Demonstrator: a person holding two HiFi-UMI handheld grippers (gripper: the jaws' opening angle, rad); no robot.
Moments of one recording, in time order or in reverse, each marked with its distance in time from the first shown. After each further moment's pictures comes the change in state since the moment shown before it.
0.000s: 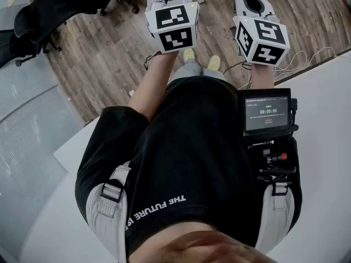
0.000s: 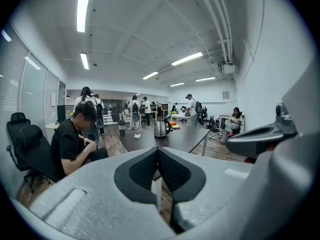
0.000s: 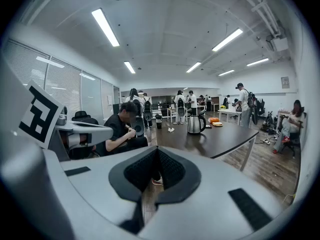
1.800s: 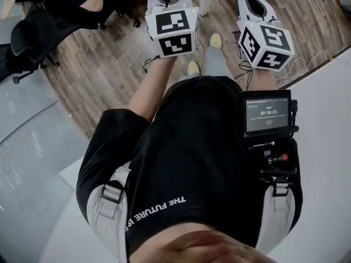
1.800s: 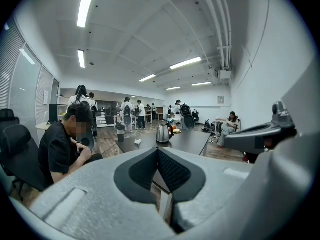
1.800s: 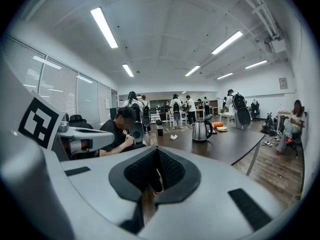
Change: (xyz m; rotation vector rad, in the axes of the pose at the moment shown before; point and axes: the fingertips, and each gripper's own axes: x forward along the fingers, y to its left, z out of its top) left arm 0.002 -0.013 0.032 0.046 -0.094 -0.057; right arm -0.013 -0.013 0.031 0.026 -0.123 -0.008
